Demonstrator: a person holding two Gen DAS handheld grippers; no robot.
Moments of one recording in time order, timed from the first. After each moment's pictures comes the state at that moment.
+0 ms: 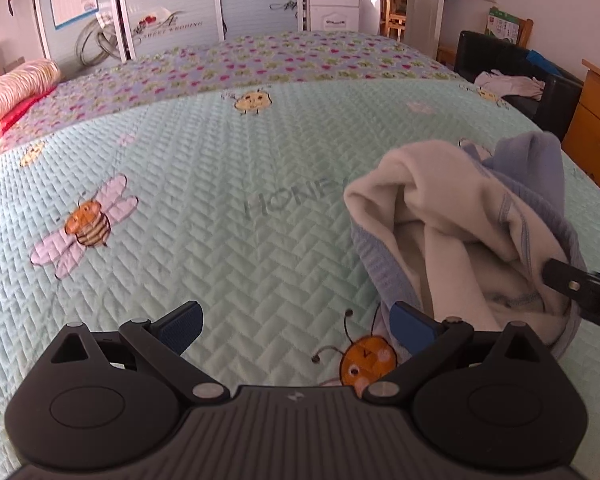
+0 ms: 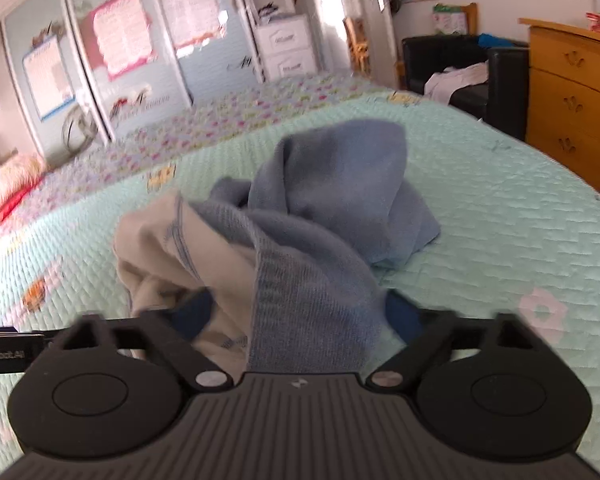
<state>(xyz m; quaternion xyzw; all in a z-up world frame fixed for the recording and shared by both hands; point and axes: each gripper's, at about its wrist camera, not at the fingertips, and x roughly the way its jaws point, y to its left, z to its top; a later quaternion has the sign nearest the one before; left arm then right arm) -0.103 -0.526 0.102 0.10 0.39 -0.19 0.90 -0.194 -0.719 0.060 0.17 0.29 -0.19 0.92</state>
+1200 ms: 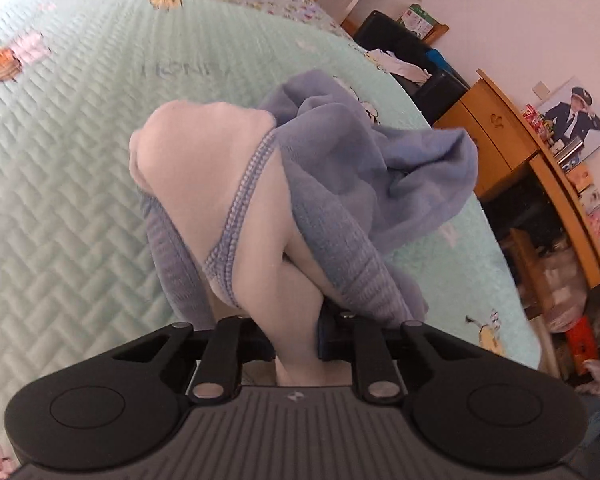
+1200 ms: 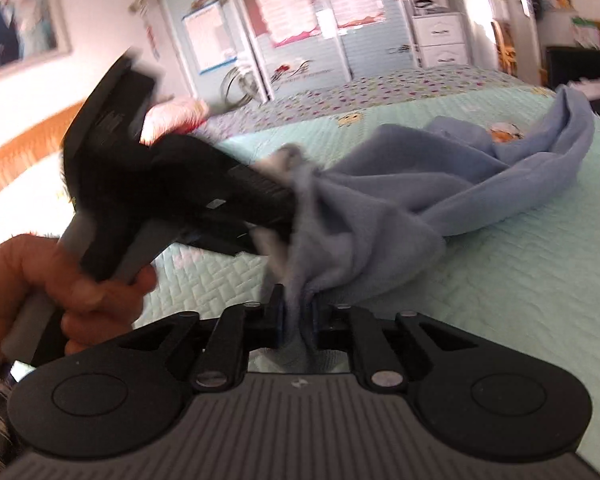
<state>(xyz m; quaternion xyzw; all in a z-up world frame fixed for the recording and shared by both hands) -0.201 -0.469 0.094 -0.05 0.48 -0.36 0.80 -0.376 -0.580 0.065 0.17 0.26 0.05 0.95</state>
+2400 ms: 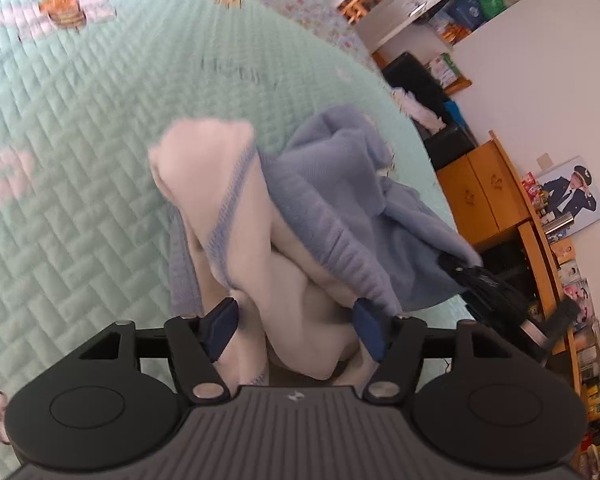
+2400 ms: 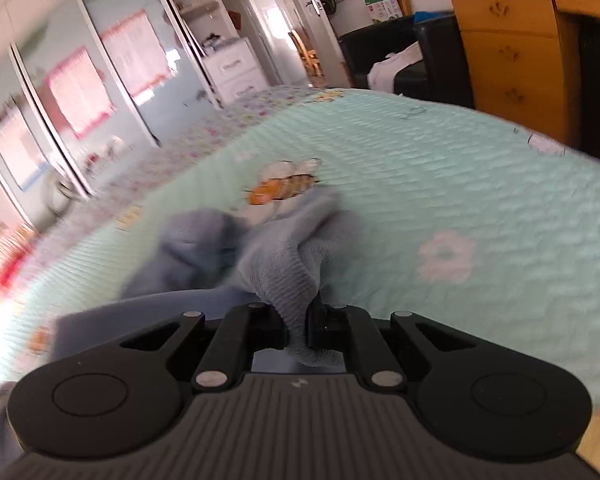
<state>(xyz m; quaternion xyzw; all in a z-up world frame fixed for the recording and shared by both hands) -0.182 -0.426 0.085 -0.18 0.53 -0.33 0.77 -0.311 -0.745 0.056 0.29 0.22 -0.22 0.91</state>
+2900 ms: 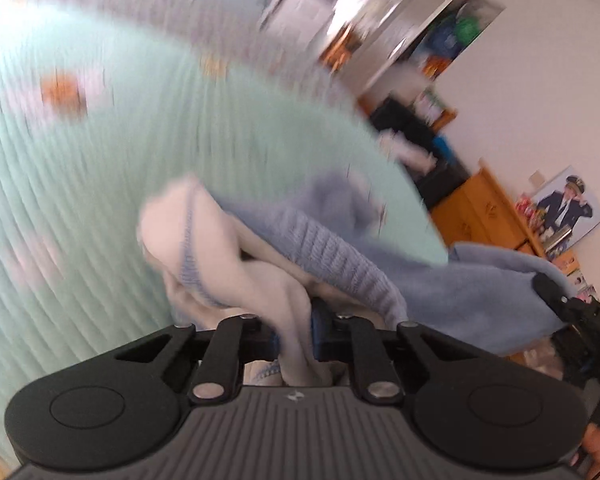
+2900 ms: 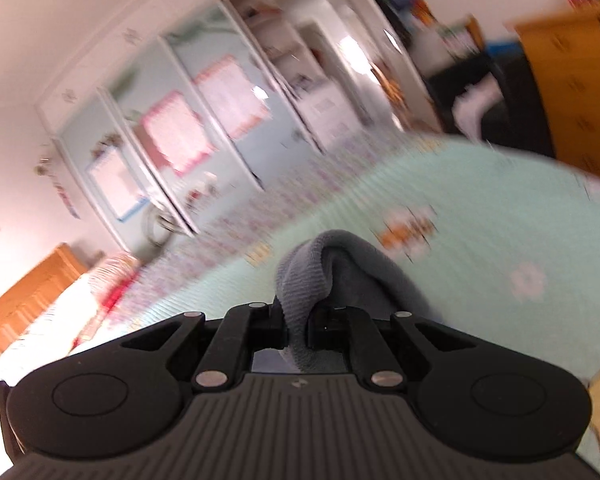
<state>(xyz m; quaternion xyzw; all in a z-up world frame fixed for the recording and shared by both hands) -0.183 -0.382 0.167 -0.16 0.39 -0.34 0.84 -0.369 -0.668 0.177 0.29 0.12 -0.10 0.95</state>
